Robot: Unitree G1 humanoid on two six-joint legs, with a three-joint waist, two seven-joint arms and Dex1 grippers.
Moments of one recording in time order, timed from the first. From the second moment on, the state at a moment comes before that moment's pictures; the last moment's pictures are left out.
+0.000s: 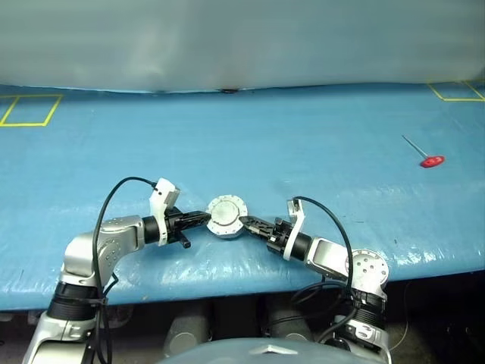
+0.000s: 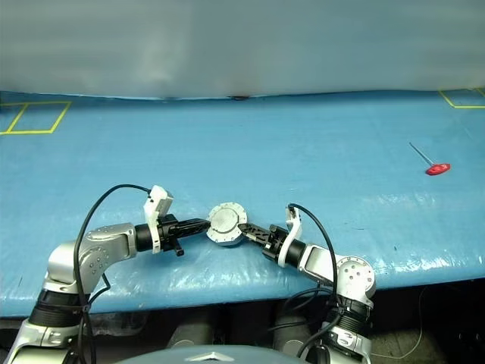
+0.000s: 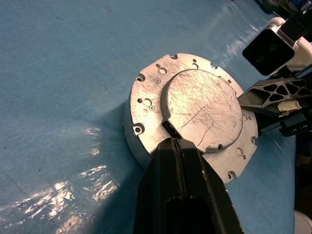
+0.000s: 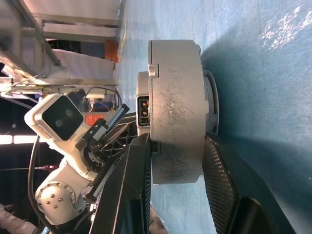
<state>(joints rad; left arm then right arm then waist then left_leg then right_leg) -0.16 0.53 -0.02 -0.20 -0.59 0.90 -0.76 -0.17 0.09 -0.43 -0.06 1.01 1.45 0.26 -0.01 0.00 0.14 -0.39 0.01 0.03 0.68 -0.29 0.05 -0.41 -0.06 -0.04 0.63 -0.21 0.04</state>
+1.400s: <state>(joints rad) 0.47 -0.10 0.30 -0.41 -1.43 0.68 -0.26 -0.25 0.11 -0.37 0.01 1.22 1.24 0.09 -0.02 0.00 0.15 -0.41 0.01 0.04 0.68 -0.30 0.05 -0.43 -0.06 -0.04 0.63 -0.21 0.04</state>
